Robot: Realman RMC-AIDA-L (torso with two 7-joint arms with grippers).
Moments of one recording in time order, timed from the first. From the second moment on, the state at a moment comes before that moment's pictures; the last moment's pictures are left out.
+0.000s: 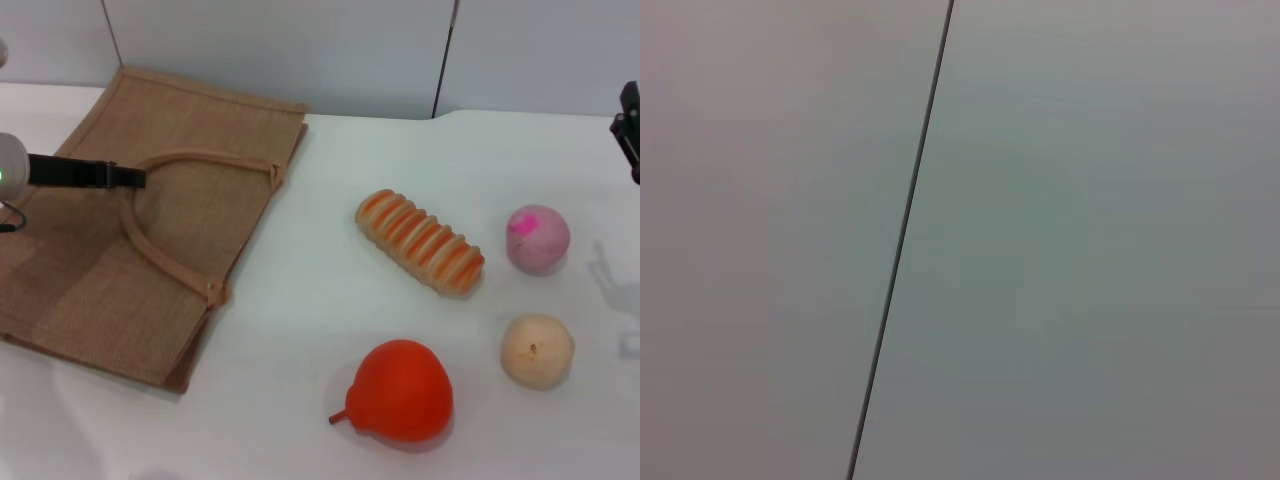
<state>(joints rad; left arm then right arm) -0.96 -2.03 2.86 -0.70 -0.04 1.10 -1.89 0.42 2.02 -2.69 -0.45 -1.83 1.40 2.82</state>
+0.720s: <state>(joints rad) -0.96 -2.03 2.86 -0.60 -0.03 1.00 -1.85 0.42 2.02 -2.69 -0.45 -1.83 1.40 2.82</state>
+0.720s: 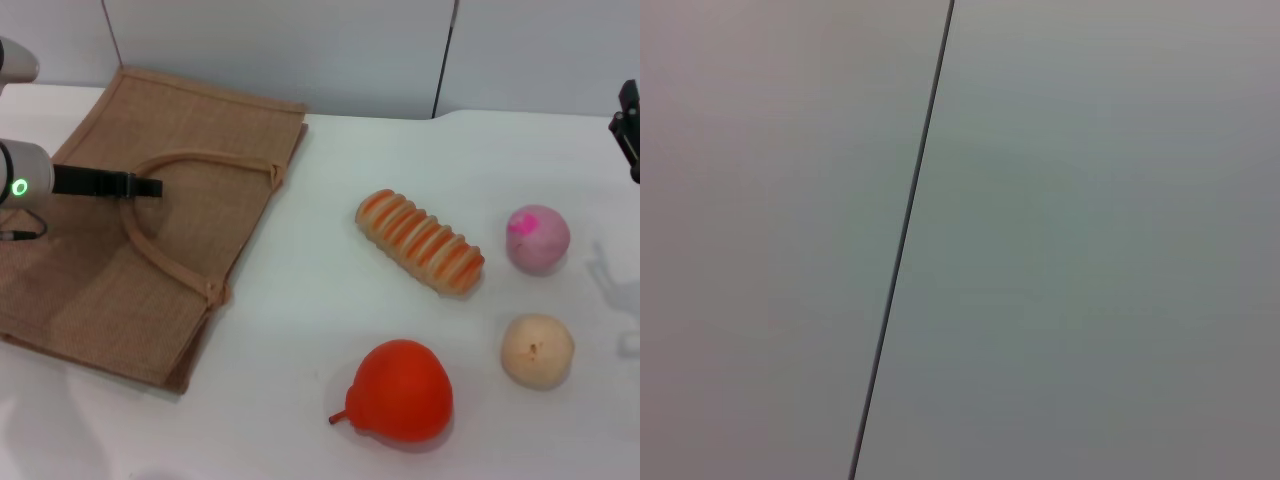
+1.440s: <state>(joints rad) -0.96 -2.02 2.86 -0.55 0.02 0.92 -1.84 0.43 2.02 -2.69 -0.45 -1.83 1.40 2.82</state>
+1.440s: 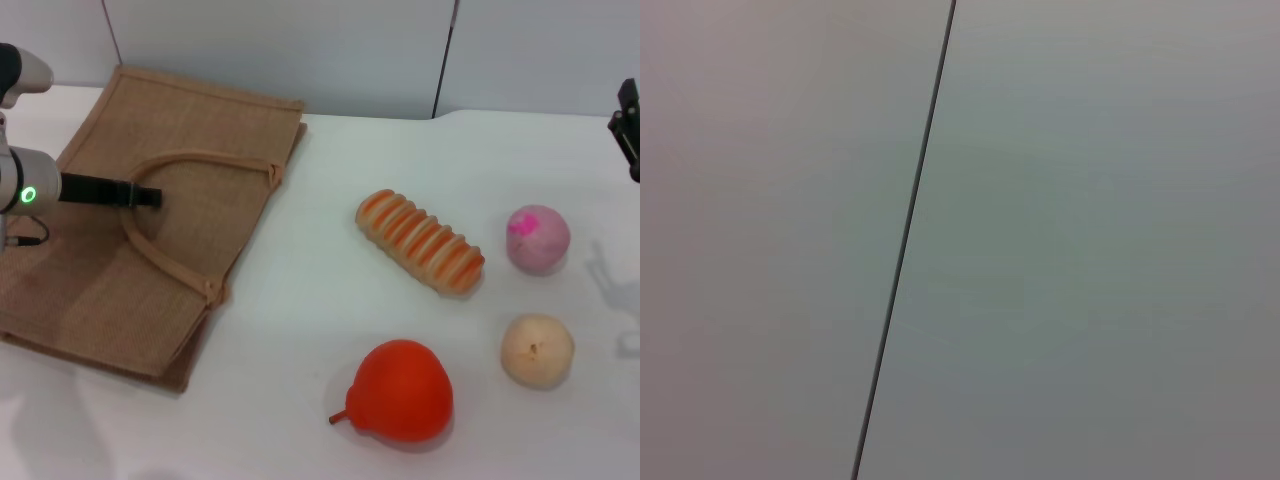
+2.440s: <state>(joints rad) -0.95 -2.03 2.86 -0.60 -0.01 0.92 -1.89 0.42 2.02 -2.69 -0.45 -1.83 1.40 2.82</state>
